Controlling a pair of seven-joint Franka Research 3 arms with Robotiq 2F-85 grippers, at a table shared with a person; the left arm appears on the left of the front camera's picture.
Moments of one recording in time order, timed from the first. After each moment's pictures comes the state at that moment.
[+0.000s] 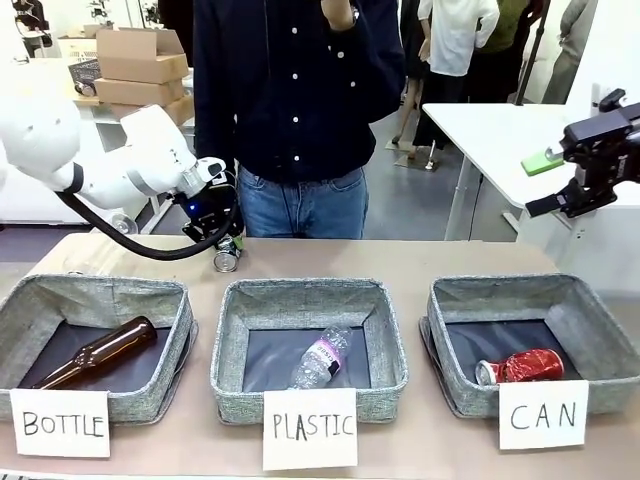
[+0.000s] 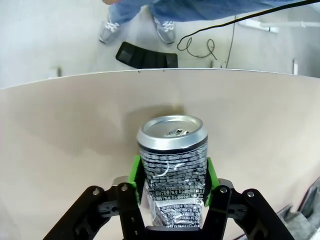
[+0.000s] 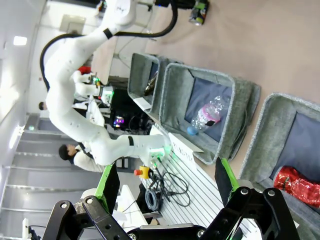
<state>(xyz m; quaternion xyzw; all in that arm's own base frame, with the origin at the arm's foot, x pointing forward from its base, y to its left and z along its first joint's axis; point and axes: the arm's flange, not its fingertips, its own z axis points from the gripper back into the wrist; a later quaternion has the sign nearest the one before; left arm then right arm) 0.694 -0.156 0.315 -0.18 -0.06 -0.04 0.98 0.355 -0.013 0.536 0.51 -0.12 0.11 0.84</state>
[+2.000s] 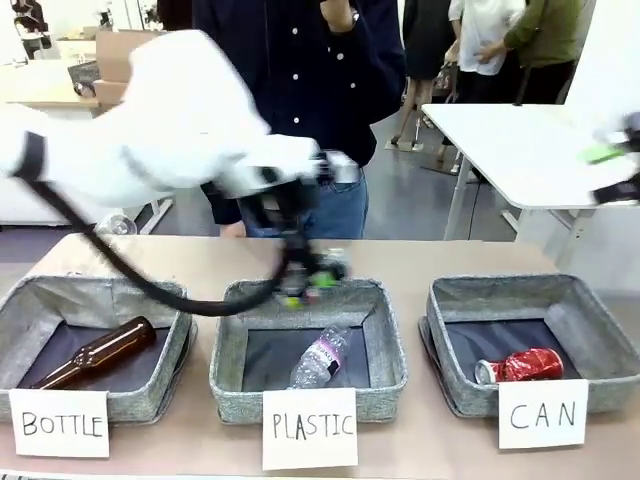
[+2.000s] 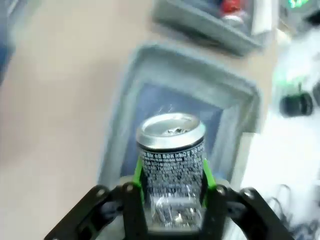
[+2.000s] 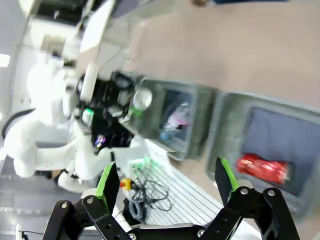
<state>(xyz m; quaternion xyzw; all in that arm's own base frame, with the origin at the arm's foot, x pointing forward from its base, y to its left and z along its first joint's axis) 0.388 -0.370 0.471 -0.19 -0.15 -0.62 0.74 0.334 -0.099 0.561 0.46 -0.17 0.06 0.87</state>
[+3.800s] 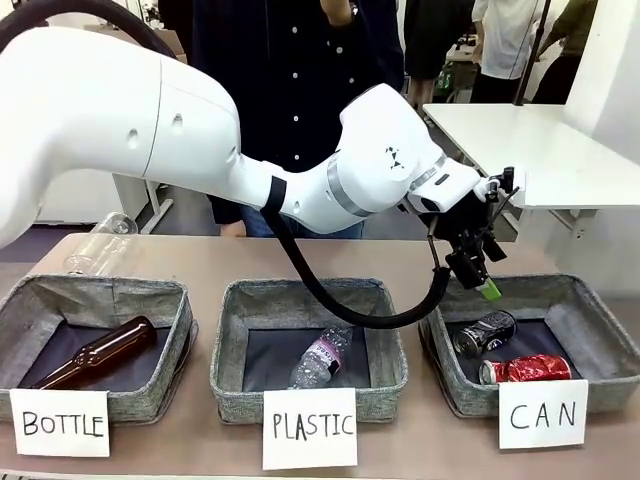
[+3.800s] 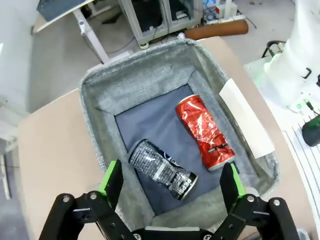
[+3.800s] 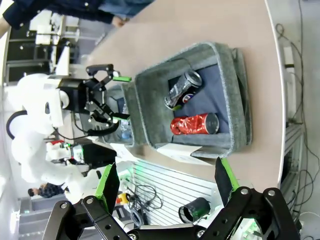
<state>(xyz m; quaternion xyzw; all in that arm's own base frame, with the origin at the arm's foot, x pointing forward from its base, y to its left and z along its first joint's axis) 0.435 -0.598 0.430 -0.28 -0.26 -0.80 0.47 0.252 -0.252 0.513 0.41 -0.16 -0.10 0.89</state>
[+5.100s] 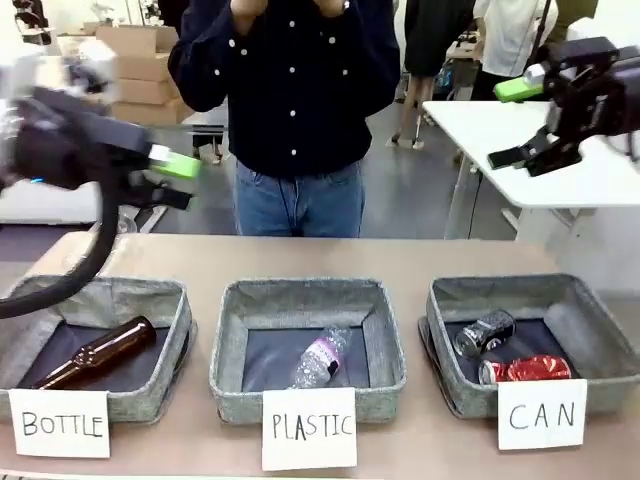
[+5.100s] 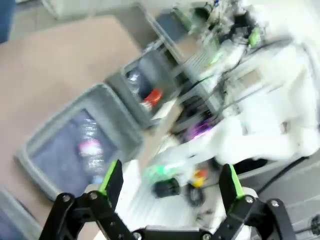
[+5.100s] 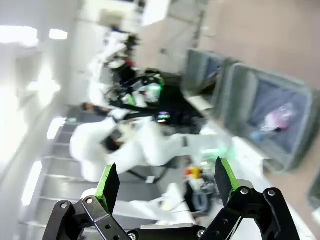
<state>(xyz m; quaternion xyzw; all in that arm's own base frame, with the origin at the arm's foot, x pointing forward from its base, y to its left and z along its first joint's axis) 0.312 -0.116 0.541 -0.55 -0.23 -0.25 0.76 0.345 0.048 0.584 0.61 -0.08 0.10 0.78</state>
